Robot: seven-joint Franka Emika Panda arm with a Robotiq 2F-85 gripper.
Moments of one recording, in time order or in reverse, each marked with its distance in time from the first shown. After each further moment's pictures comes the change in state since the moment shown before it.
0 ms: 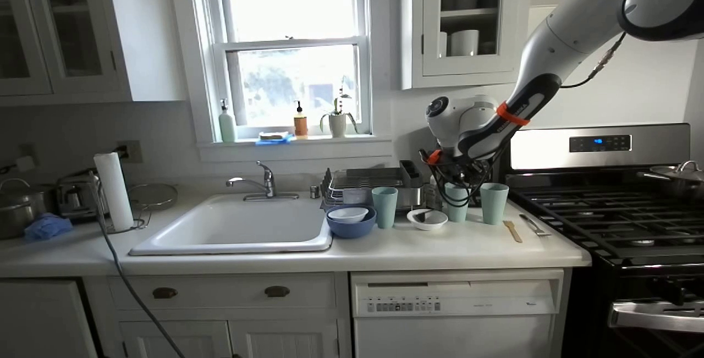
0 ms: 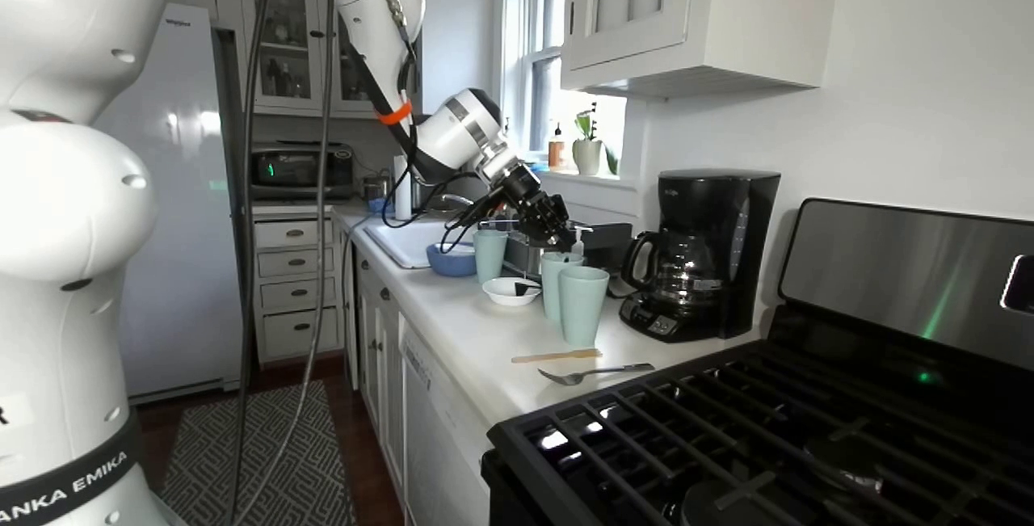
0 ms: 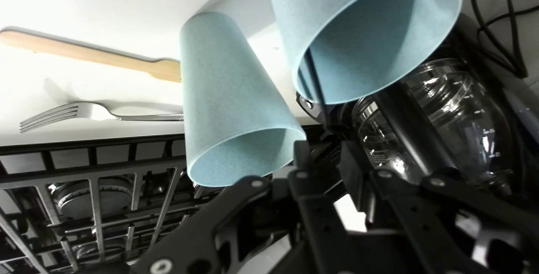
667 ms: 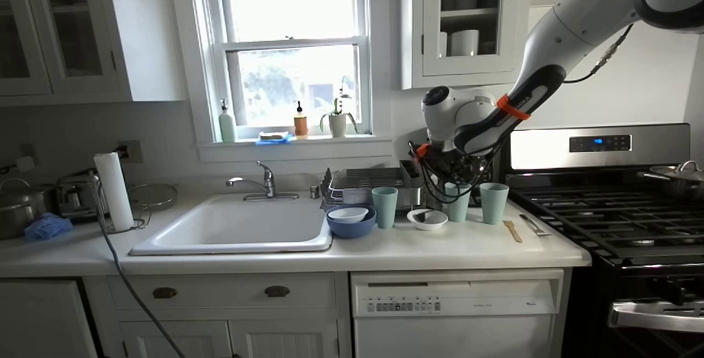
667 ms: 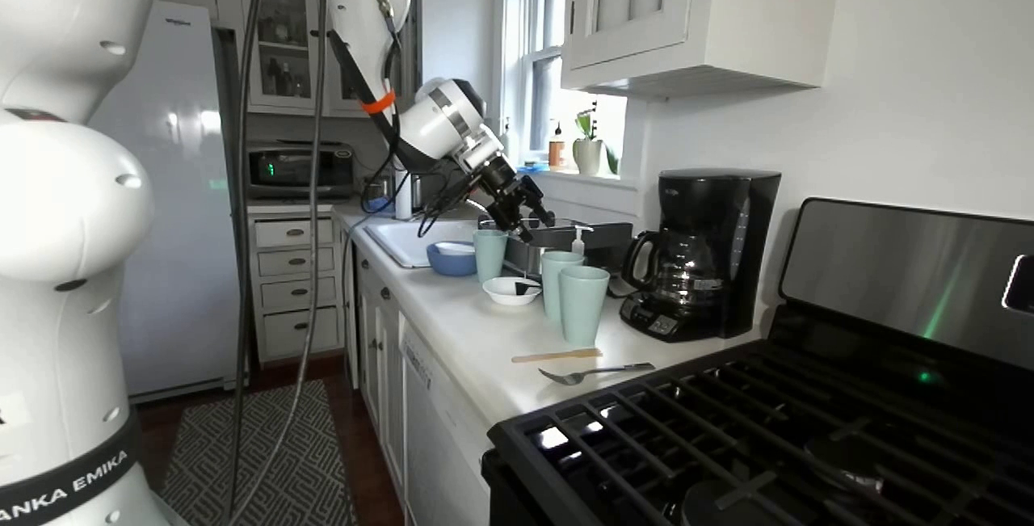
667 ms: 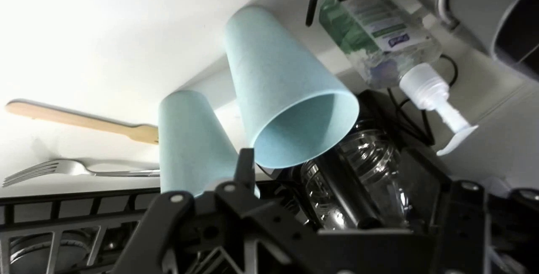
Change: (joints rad) arm -0.028 -0.055 0.096 -0.039 0.020 0.137 -0.053
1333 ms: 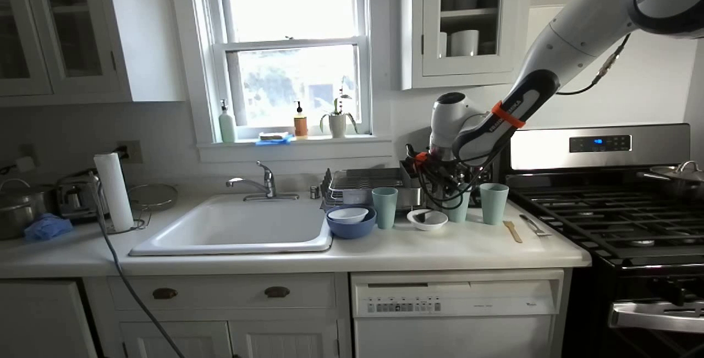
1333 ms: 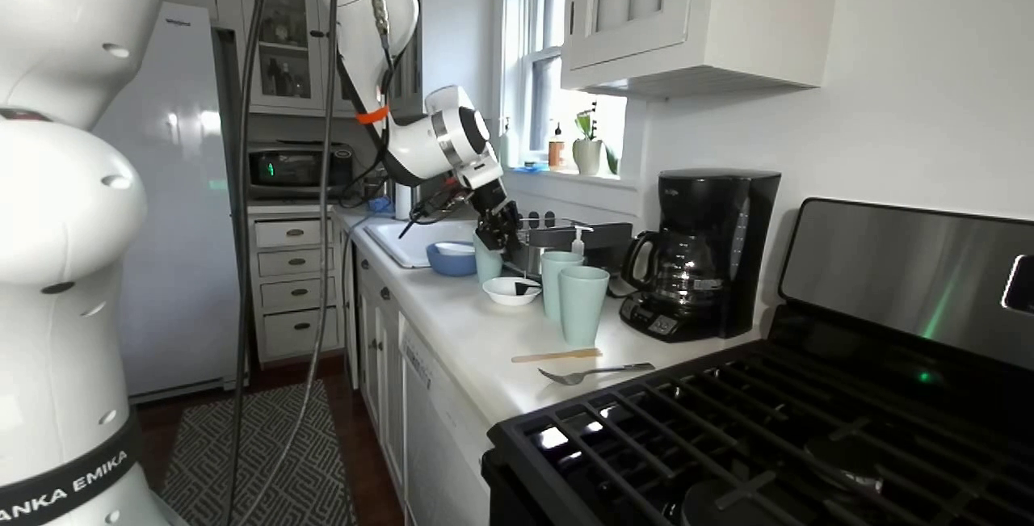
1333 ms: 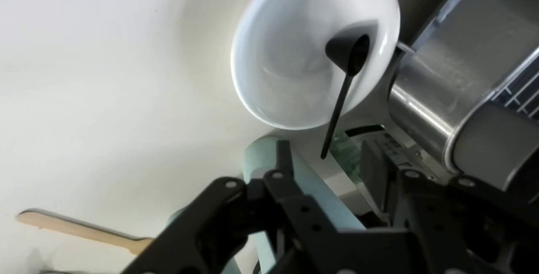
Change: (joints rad) arm -0.055 0.029 0.036 -0.080 0.328 0.276 -0.318
